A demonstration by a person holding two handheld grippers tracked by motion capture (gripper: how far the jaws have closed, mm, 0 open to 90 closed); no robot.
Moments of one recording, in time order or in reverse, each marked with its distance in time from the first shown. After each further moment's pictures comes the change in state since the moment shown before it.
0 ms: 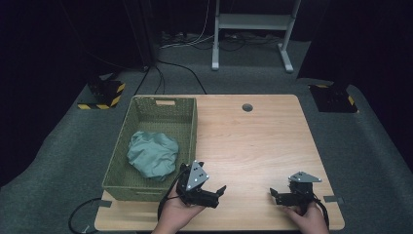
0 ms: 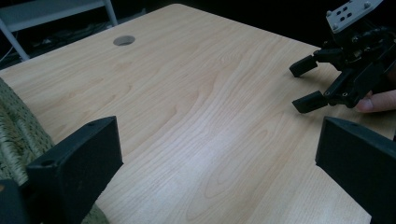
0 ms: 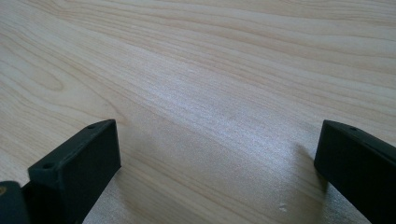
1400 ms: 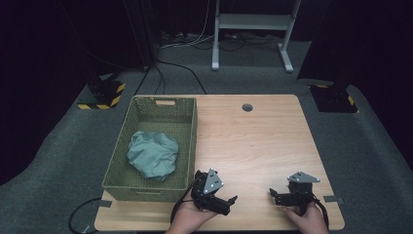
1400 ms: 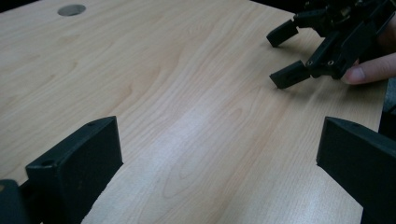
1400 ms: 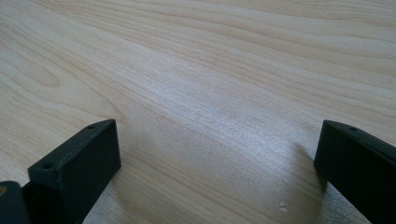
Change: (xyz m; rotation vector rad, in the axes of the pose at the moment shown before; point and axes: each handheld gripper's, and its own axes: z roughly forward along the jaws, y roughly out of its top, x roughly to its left) left arm -0.021 -0.020 0.042 0.072 -0.092 0.019; right arm 0.003 0.000 0.001 0.011 -0.017 -0.014
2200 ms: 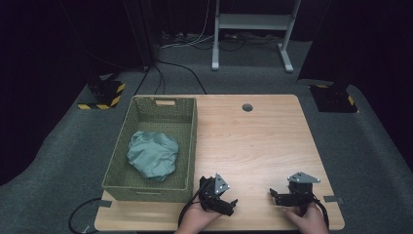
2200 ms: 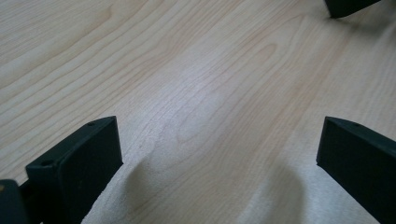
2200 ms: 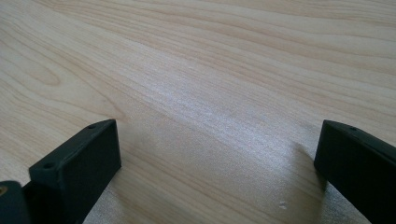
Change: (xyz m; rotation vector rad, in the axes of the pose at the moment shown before) left arm -0.002 -0.040 0.059 0.151 0.014 -0.021; right arm 0.000 -0.001 -0.001 0.001 0.000 0.000
